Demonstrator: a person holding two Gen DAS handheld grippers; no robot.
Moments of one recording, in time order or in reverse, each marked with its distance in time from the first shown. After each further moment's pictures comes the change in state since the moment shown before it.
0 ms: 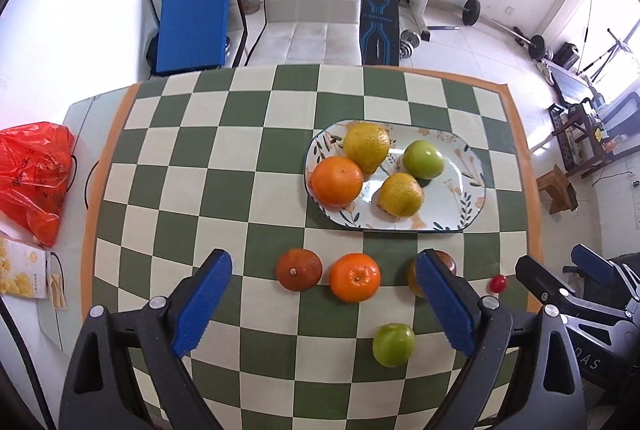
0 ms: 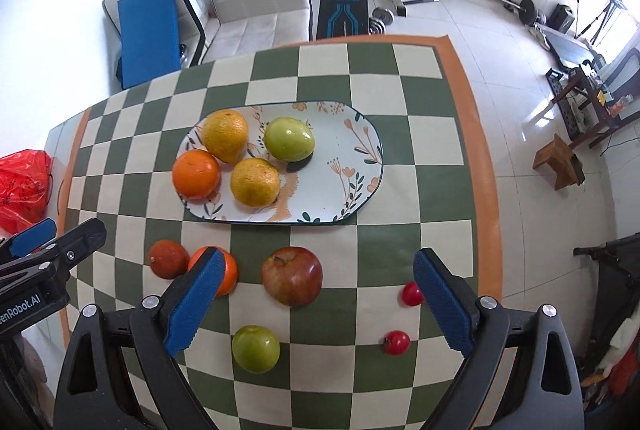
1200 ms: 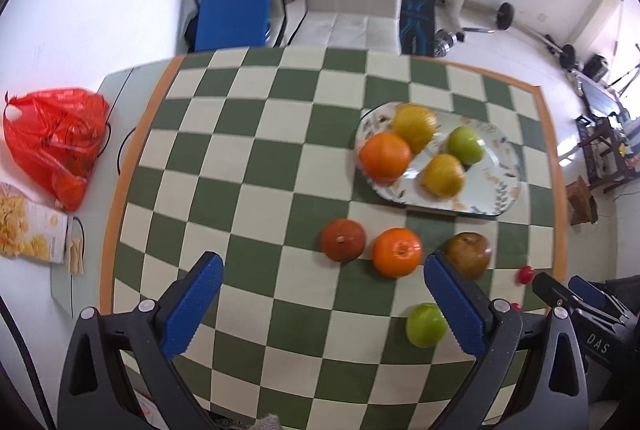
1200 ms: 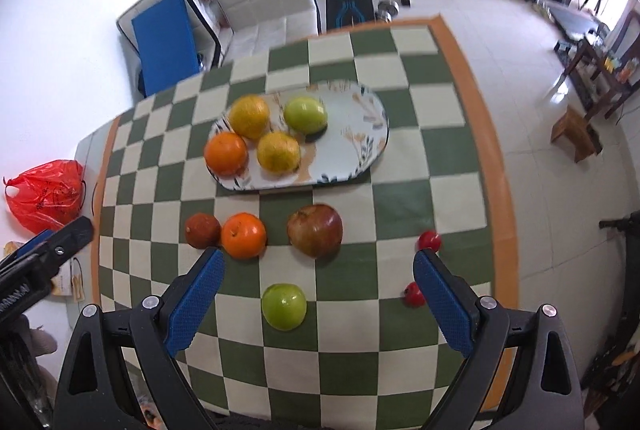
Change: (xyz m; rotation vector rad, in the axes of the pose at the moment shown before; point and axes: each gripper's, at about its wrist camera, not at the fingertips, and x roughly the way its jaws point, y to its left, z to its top) left arm 0.008 0.034 -0.028 -0.093 0.046 0.109; right arm -0.024 -0.018 -0.048 0.100 0.030 0.116
